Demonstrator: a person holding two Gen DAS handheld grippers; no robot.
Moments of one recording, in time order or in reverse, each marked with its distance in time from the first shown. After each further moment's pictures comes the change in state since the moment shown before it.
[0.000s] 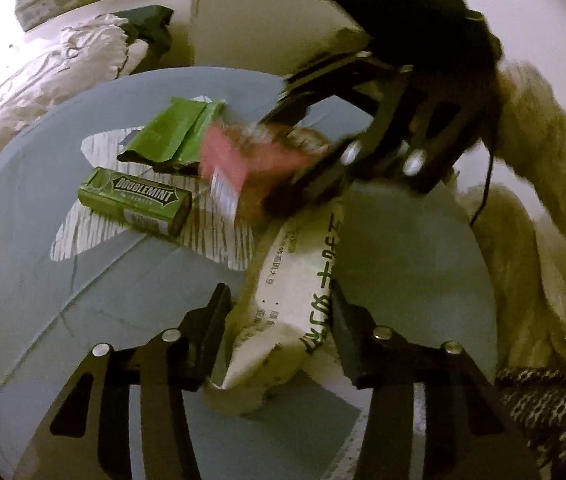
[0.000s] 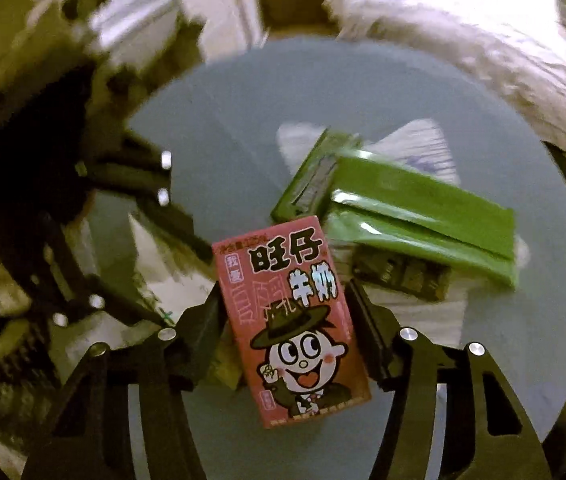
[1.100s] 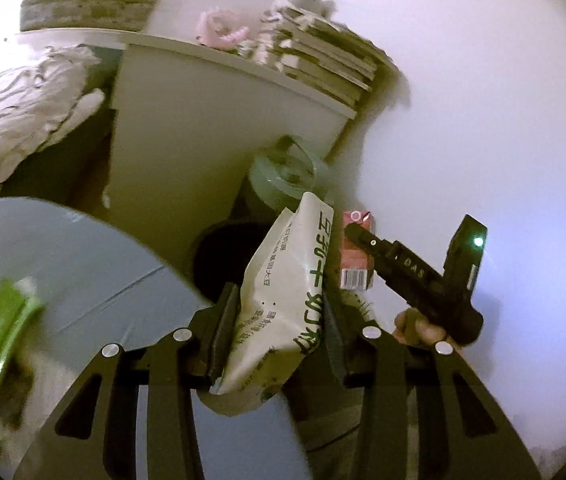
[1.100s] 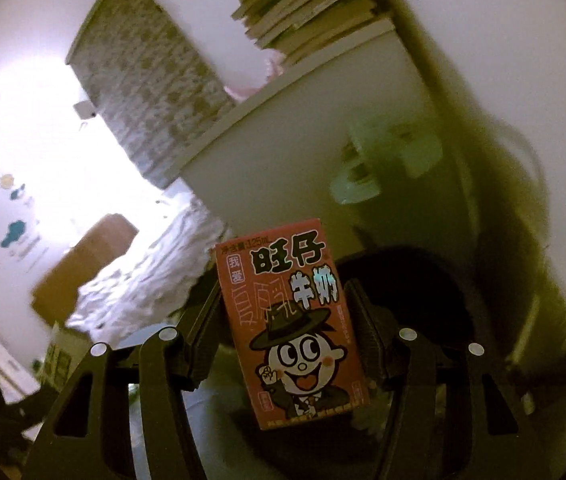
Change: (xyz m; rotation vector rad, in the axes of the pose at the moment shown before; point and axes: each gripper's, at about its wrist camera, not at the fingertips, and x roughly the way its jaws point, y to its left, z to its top) left arm 0.068 -0.118 0.193 -0.130 -0.265 -0.206; right arm -0.196 -0.122 -0.326 1.175 -1.000 -0.680
